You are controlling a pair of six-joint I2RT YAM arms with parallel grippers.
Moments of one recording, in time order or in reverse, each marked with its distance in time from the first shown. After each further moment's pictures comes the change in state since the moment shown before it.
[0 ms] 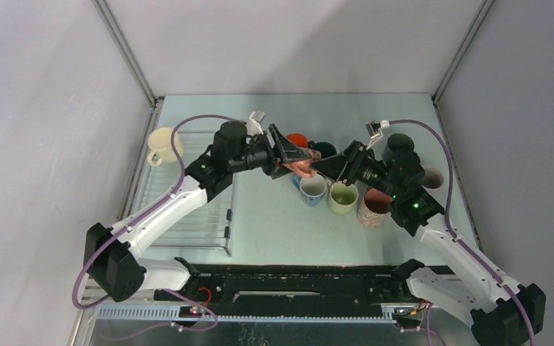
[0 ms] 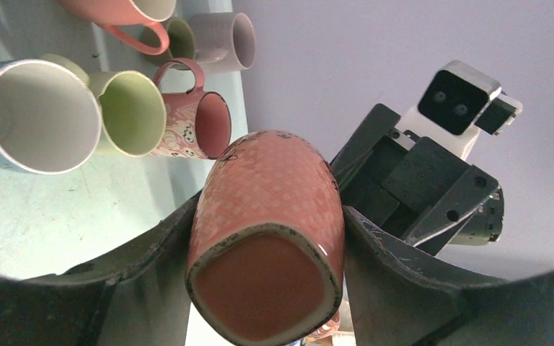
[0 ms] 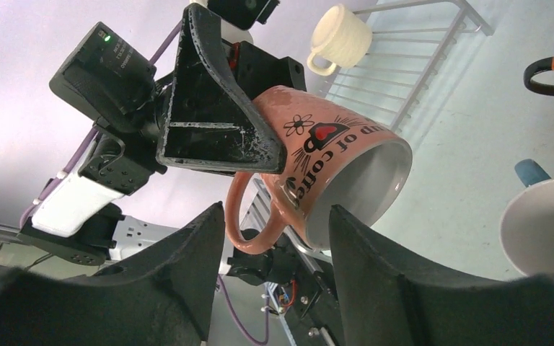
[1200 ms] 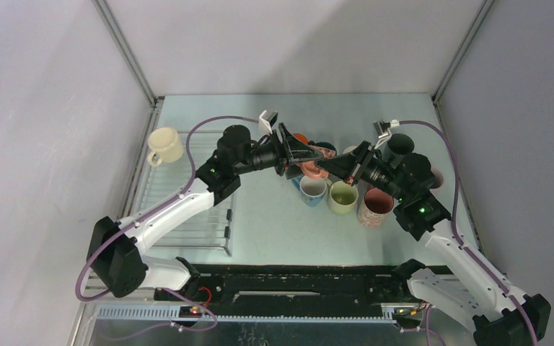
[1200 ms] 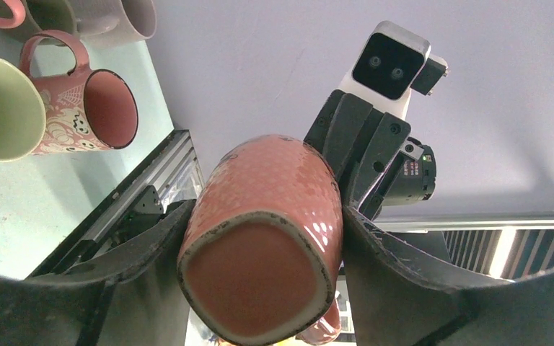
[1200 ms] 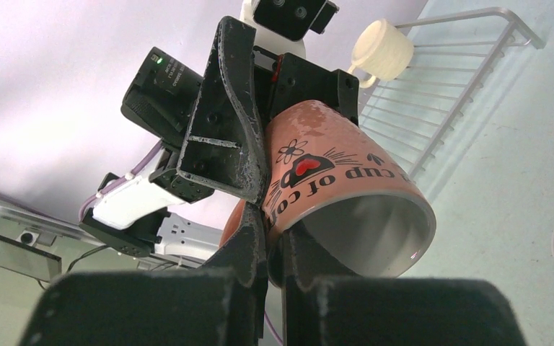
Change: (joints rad) left arm -0.061 0.031 -0.045 0.305 0.108 -0.153; right arm 0.001 -0.059 0.000 0.044 -0.021 0.090
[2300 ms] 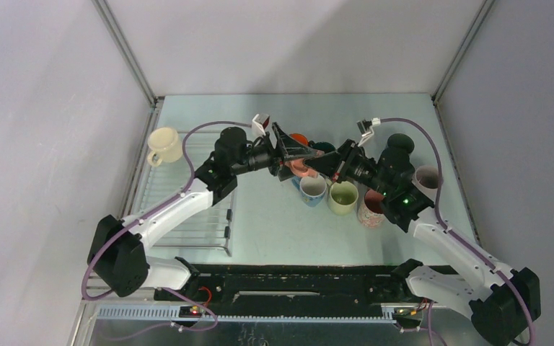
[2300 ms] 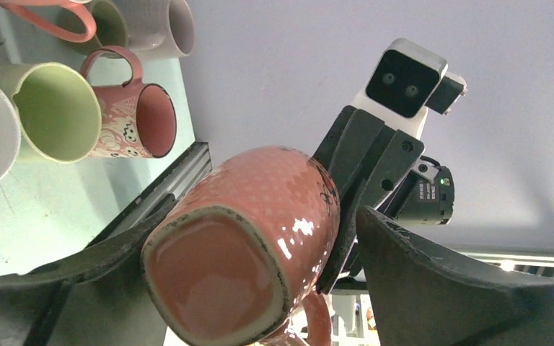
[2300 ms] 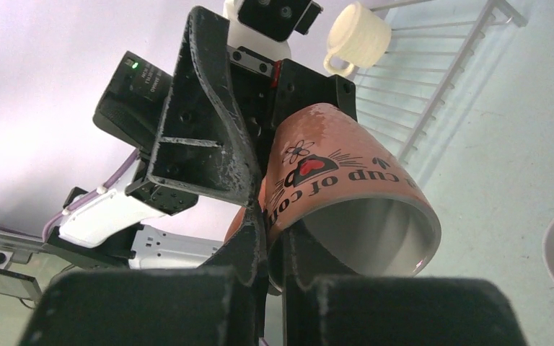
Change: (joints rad) left arm 0.067 0.009 -0.066 0.025 0.010 -0.015; right arm 0.061 0.127 0.006 0.051 0.062 -0.008
